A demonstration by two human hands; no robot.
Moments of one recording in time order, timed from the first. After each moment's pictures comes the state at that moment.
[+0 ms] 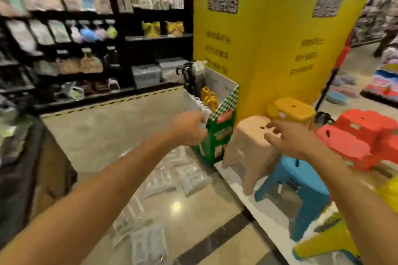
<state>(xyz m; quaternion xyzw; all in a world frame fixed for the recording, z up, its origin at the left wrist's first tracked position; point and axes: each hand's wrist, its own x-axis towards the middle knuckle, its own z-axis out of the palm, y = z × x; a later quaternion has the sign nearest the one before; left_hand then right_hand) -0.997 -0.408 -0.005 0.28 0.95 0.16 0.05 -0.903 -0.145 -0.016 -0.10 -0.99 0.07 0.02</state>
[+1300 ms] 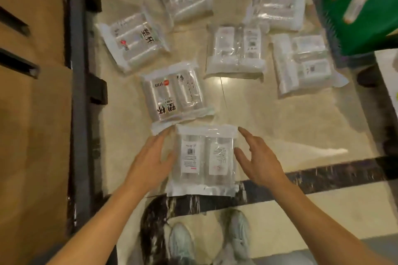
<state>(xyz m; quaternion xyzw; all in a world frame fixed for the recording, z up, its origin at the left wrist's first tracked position) -1.157 -0.723 -0.832 -0.10 0.92 0.32 0.22 -1.177 -0.439 -0.862 -0.02 -0.92 0.30 -0.27</state>
